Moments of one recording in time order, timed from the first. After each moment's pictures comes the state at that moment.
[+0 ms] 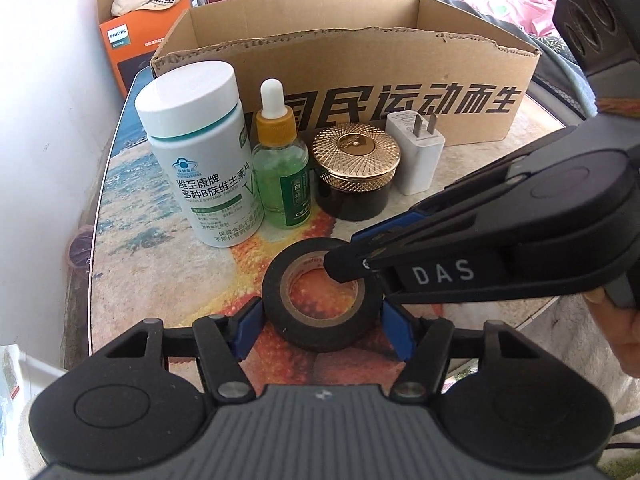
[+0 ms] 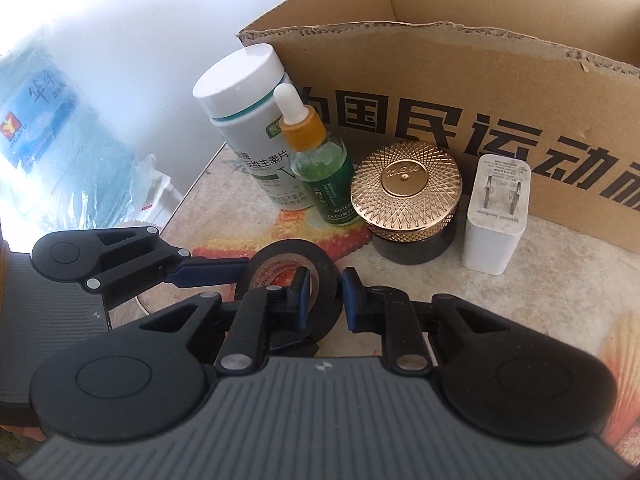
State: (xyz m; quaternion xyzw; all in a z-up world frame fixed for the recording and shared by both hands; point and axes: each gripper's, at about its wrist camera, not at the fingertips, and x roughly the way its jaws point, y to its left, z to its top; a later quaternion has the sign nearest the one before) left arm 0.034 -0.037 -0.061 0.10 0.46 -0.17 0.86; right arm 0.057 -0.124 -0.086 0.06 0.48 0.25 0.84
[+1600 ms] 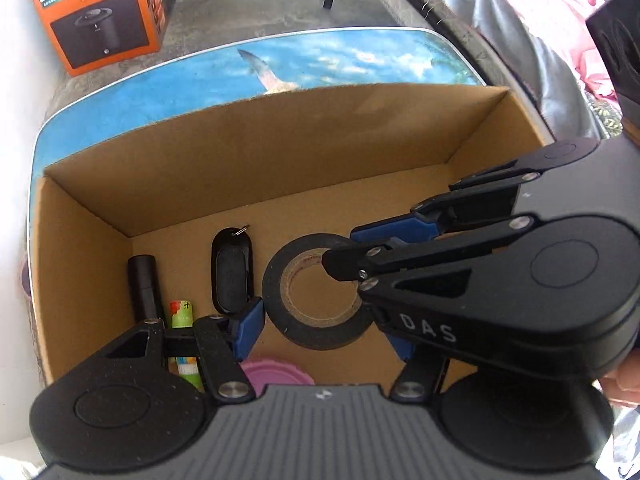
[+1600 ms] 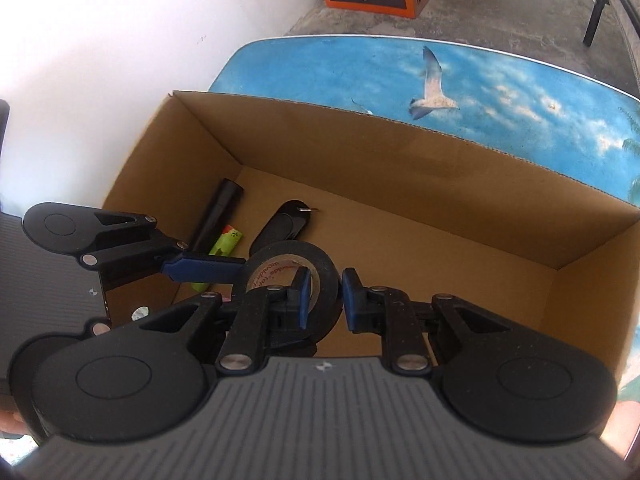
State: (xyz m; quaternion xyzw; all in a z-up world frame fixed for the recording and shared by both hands) left arm 0.320 -0.122 -0.017 0.07 0.60 -0.20 0.77; right arm 0.321 -0.221 -0.033 0.05 0.57 0.20 0.79
